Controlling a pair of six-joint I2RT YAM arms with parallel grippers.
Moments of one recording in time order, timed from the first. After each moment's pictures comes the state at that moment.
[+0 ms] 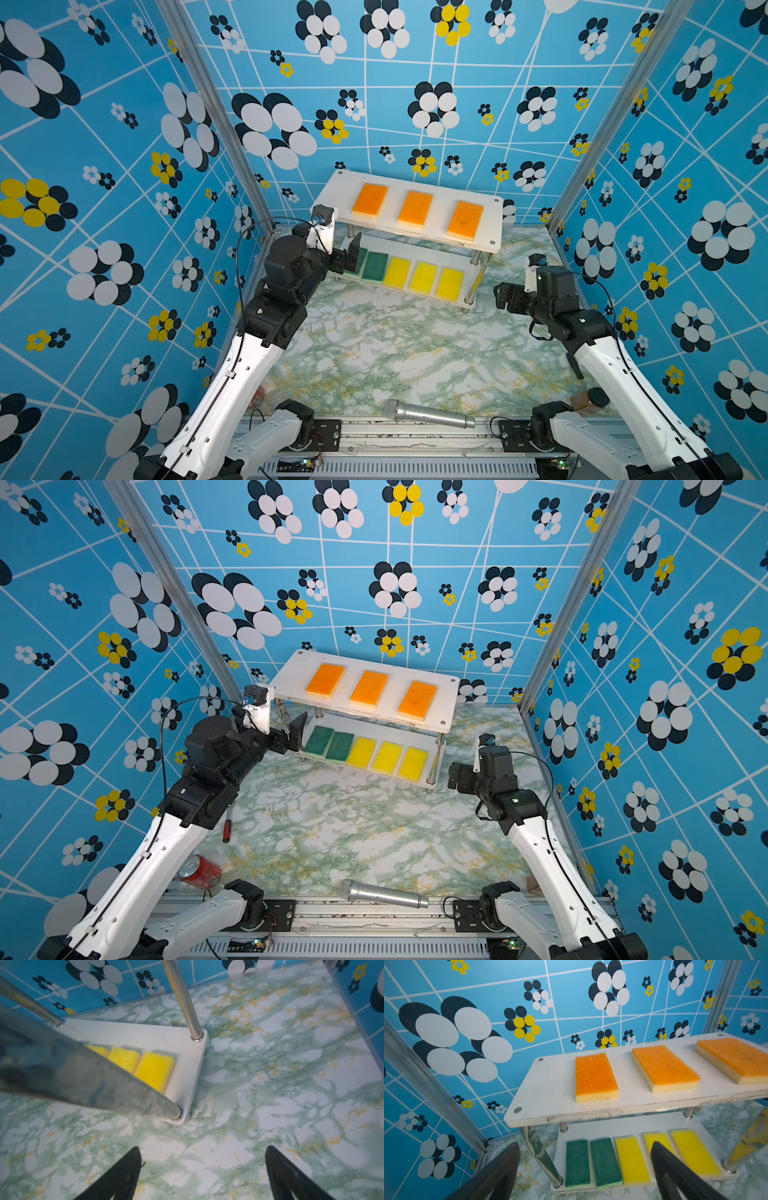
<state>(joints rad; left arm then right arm) -0.35 1.00 1.16 -0.28 -0.07 0.12 0.19 1.00 0.91 -0.60 0.07 0.26</state>
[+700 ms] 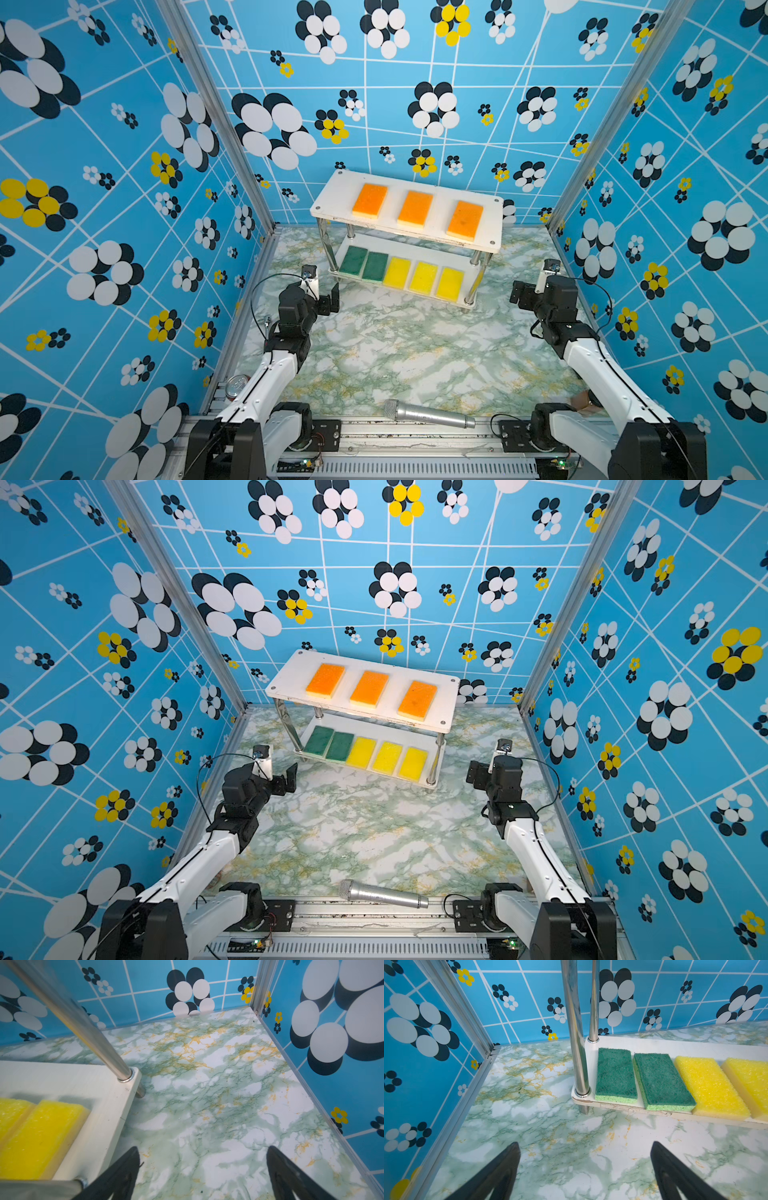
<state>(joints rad) -0.04 1.07 0.42 0.33 0.07 0.05 -0.01 1.07 0.59 -0.03 0.17 0.12</state>
